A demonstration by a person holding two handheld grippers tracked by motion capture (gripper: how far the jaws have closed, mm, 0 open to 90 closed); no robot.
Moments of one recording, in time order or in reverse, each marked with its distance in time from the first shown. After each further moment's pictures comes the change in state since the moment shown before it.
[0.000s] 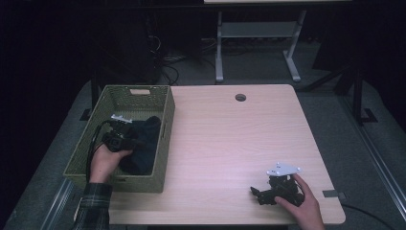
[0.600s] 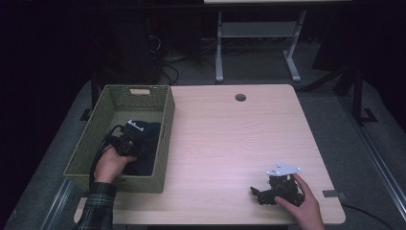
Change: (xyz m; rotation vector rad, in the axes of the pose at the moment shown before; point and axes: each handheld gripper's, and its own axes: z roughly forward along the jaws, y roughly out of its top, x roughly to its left) left arm -0.008 -0.003 0.030 0.214 0.068 0.037; right arm 0.000 0.000 0.000 0.000 0.000 0.000
